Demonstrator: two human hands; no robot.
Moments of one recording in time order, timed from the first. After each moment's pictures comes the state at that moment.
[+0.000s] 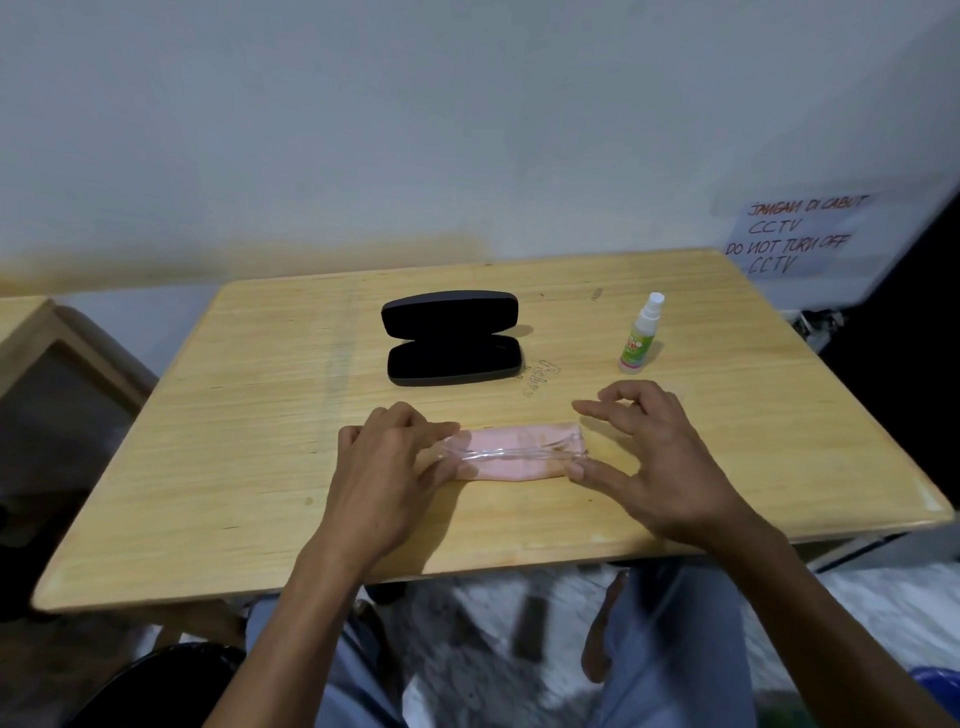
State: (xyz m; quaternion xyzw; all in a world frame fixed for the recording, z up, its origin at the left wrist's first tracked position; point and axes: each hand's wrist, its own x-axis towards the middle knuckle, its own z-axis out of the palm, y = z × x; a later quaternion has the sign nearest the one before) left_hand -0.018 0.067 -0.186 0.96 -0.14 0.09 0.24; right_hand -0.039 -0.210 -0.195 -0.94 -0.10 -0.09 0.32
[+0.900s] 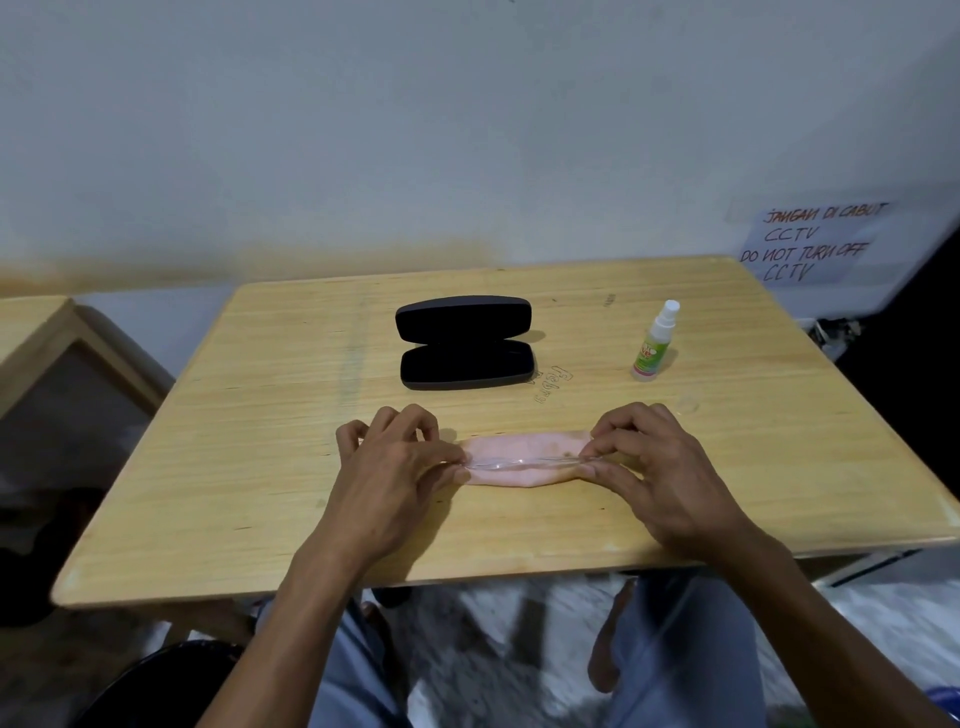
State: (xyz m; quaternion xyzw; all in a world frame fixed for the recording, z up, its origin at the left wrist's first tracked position) left_hand -0.015 0.082 -0.193 0.96 -0.19 0.10 0.19; right_hand -0.032 -0.207 -0.208 -0.92 -0.16 -0.12 0.34
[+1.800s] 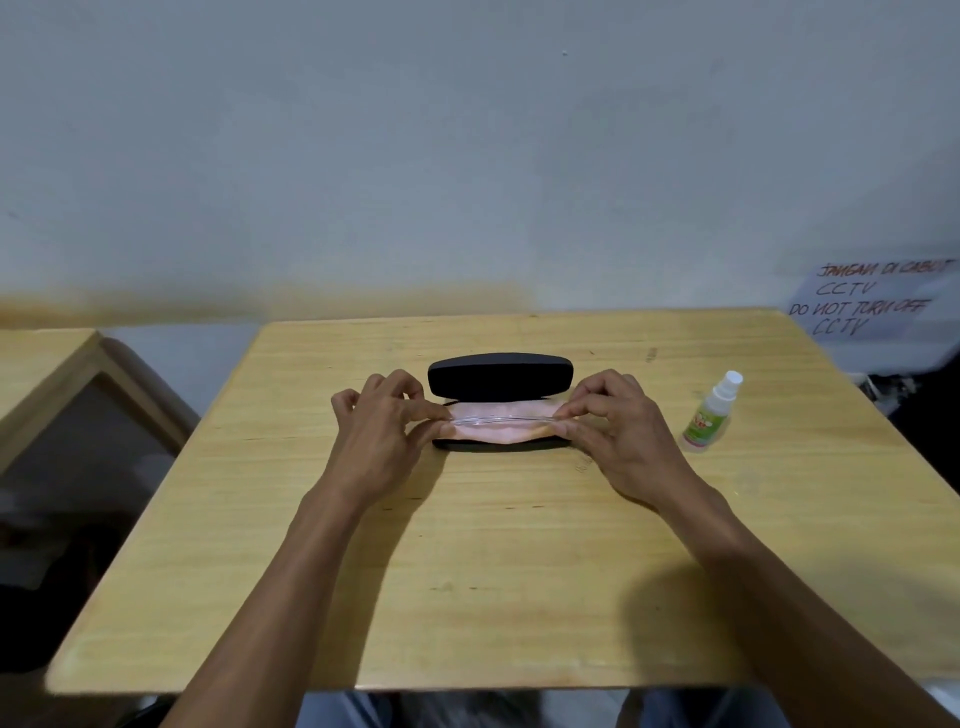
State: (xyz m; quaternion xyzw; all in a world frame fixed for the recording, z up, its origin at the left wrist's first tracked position) left_hand 0.096 0.117 -0.181 0.96 -0.12 0.15 0.22; right_hand 0.094 -0.163 -0.204 -0.90 -0.16 -0.15 0.39
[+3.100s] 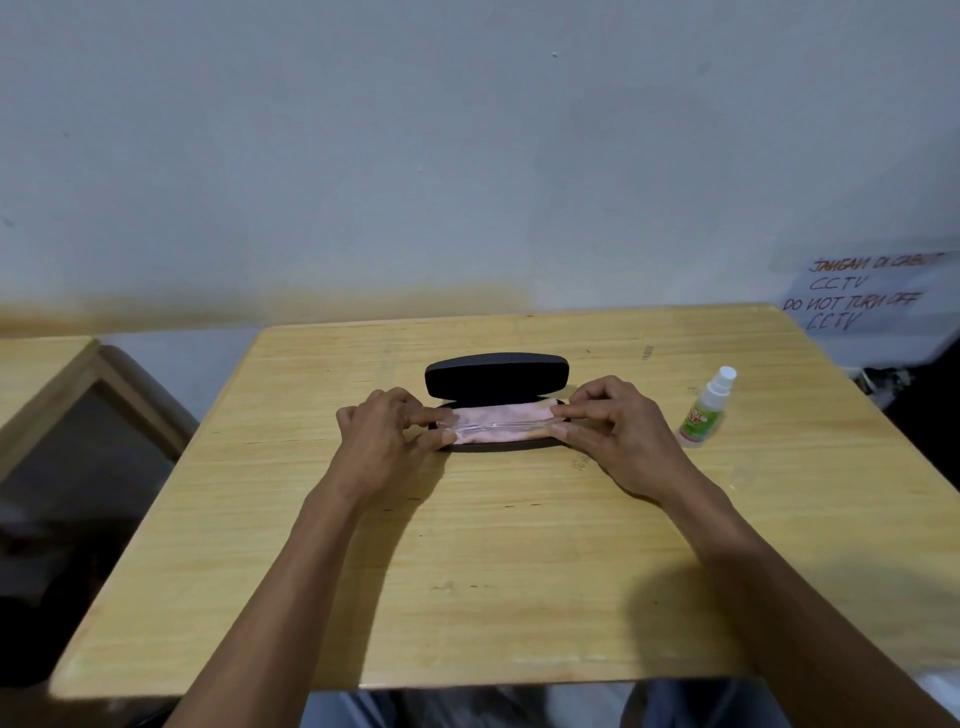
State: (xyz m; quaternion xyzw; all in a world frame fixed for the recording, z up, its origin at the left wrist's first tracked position) left_hand 0.095 0.115 -0.181 0.94 -0.08 0.08 0.31; right_hand 0.093 -0.168 -0.206 -0.90 -0.12 -0.09 0.41
